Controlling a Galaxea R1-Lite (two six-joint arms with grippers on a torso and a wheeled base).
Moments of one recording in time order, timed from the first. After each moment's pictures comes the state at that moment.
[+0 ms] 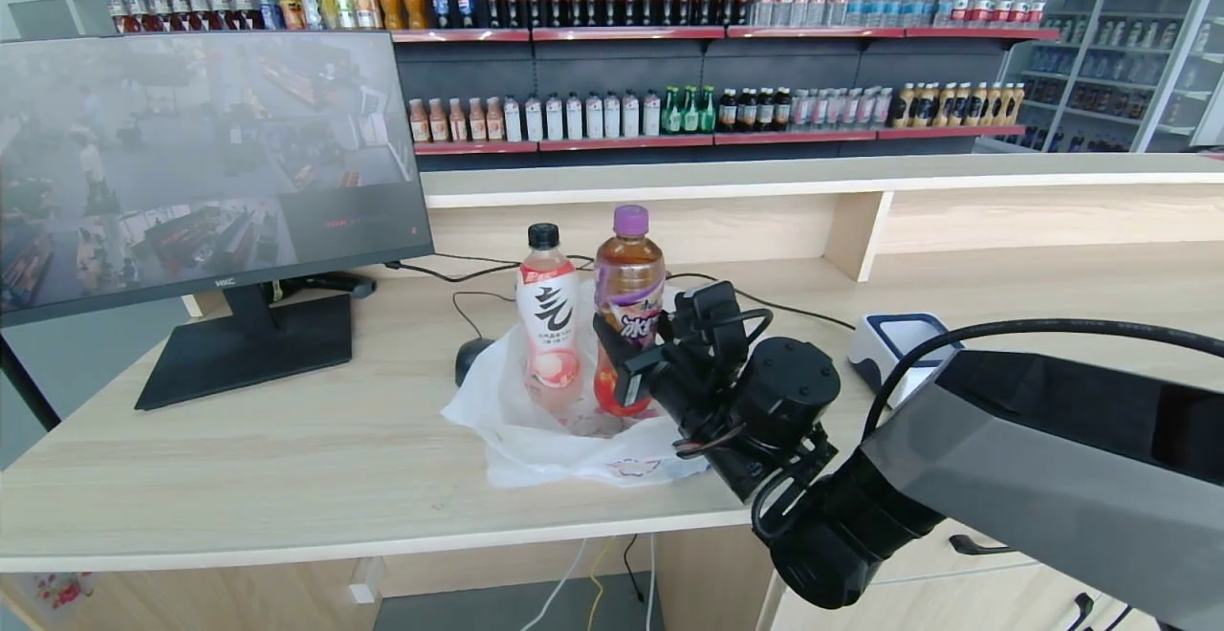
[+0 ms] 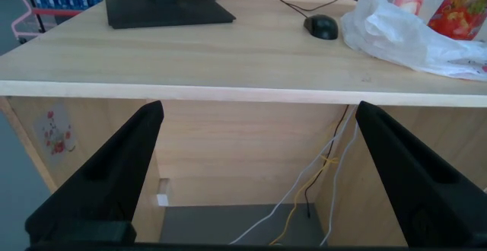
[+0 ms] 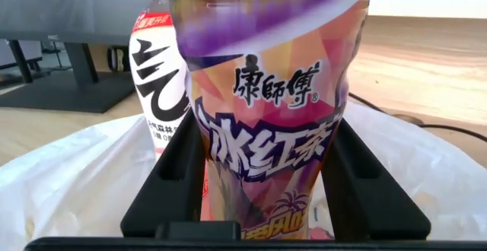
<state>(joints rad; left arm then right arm) 0.00 0.00 0.00 0.00 0.00 0.00 0.71 2.31 -1.00 -1.57 -0.13 -0.04</state>
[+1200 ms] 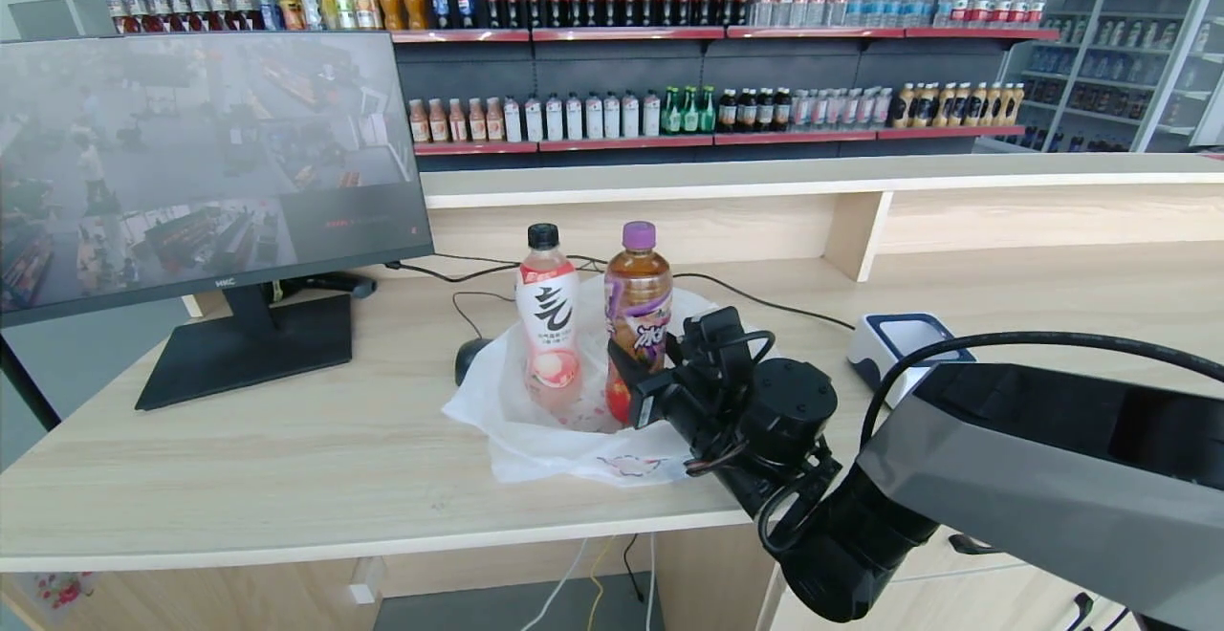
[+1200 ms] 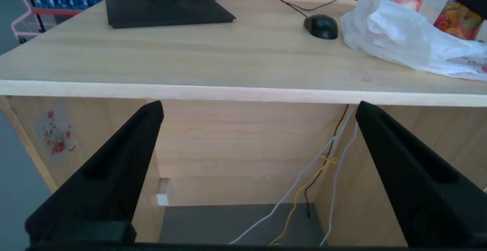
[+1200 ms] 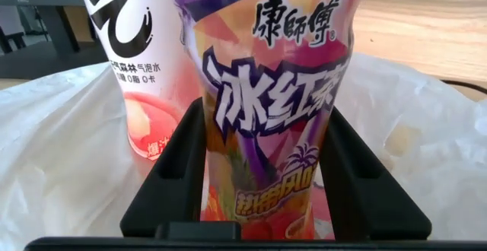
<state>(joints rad) 0.00 0.00 0.00 0.00 0.00 0.00 0.68 2.34 -0.94 -1.57 -0.13 0.00</state>
